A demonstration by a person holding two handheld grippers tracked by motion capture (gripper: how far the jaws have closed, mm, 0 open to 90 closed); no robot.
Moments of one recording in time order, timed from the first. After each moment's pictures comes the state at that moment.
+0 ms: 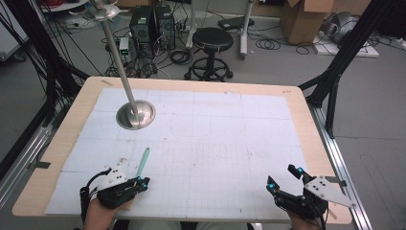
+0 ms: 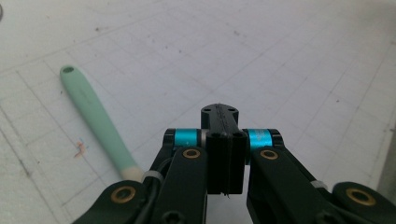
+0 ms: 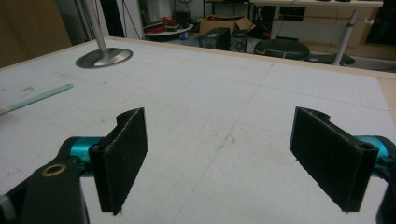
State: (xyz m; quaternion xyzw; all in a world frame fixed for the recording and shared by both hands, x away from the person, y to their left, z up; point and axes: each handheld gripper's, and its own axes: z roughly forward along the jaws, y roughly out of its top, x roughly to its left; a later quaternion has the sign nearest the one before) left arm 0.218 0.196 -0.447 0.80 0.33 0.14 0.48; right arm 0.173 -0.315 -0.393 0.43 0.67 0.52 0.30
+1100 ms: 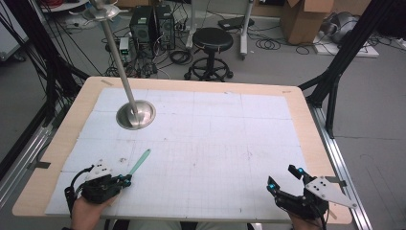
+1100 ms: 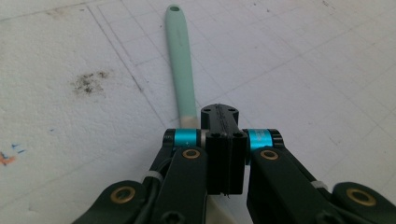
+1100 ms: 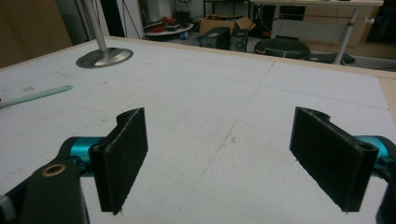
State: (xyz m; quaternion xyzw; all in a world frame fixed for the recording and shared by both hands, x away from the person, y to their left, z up) left arm 0.224 0.235 -0.447 0.78 0.43 0.14 0.43; right arm 0.172 -0.316 -0.392 0.43 0.67 0.52 0.30
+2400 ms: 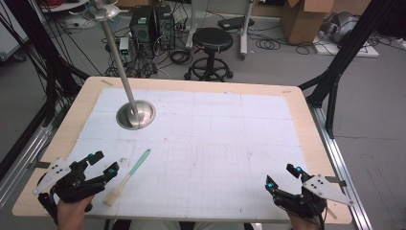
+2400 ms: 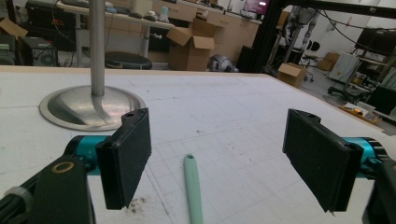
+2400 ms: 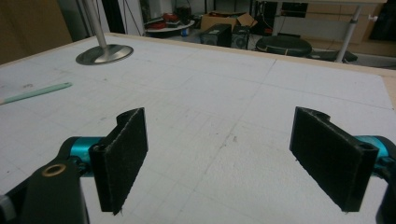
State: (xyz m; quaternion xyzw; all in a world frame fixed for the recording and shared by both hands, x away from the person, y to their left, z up) left arm 0.206 0.271 -0.411 0.62 0.41 0.24 0.63; right arm 0.176 -0.313 -0.393 0.43 0.68 0.52 0.29
